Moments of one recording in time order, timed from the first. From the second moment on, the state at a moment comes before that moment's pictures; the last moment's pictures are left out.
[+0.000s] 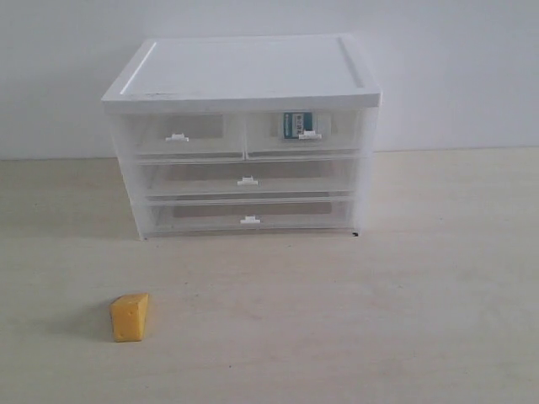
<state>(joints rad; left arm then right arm) 0.07 0.00 0.00 0.03 0.31 -0.11 0.07 0.53 -0.45 0.17 0.17 -0.29</state>
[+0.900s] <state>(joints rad) 0.07 0.00 0.00 0.03 0.31 -0.11 0.14 0.01 -0.08 0.13 0.32 -0.16</state>
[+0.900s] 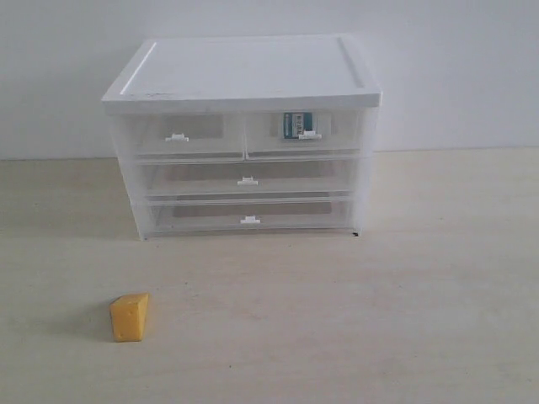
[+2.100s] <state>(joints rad) 0.07 0.00 0.00 0.03 0.31 -0.11 0.14 0.01 0.00 0.00 0.32 0.01</state>
